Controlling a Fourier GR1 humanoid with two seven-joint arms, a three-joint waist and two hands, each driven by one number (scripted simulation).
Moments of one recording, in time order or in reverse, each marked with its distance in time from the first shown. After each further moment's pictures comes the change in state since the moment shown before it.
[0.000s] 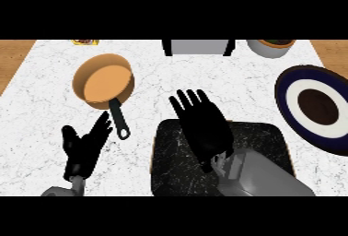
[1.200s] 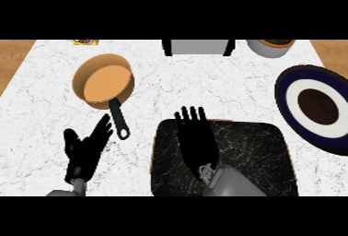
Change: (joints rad) left arm 0.027 -0.065 0.065 0.006 -0.081 -0.061 0.000; right arm 0.194 0.162 0.000 0.187 0.360 -0.015 -0.068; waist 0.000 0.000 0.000
